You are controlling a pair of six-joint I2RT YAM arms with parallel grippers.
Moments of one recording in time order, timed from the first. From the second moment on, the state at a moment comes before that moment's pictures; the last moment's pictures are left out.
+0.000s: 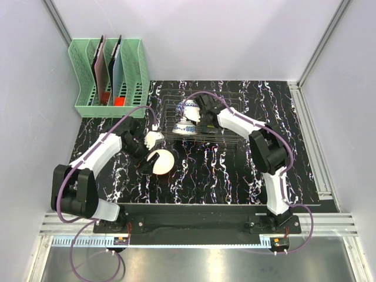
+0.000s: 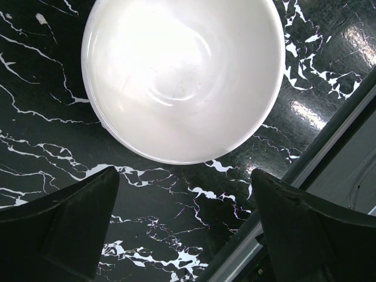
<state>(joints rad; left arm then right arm) -0.19 1.41 0.95 -0.92 0.47 0.68 0.59 2.11 1.65 -0.50 0.27 -0.99</state>
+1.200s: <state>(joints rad) -0.17 1.63 1.01 -0.76 0.47 0.55 0.59 1.68 1.64 -0.64 0.11 -0.70</state>
